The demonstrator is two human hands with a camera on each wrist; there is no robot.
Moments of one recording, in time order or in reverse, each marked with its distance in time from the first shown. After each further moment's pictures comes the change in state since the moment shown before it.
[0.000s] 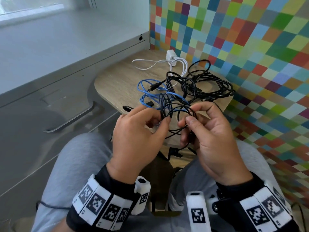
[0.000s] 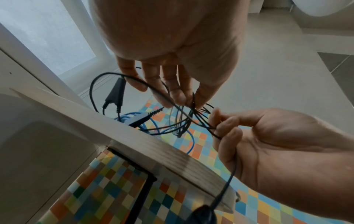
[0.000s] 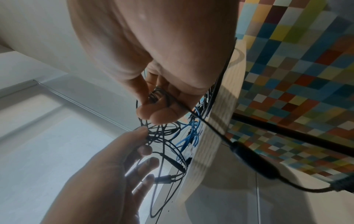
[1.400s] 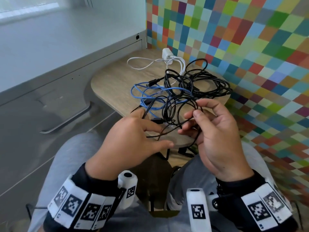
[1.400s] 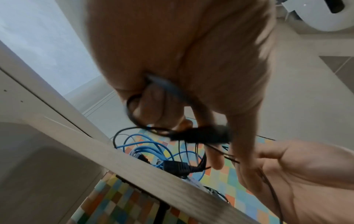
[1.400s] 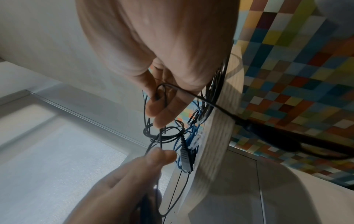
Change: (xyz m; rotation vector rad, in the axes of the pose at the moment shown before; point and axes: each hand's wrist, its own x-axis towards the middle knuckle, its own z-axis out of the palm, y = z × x) left_hand 0.011 -0.007 -0.024 0.139 -0.513 -0.071; right_hand 0.007 -0.003 -0.005 0.066 0.157 -0.020
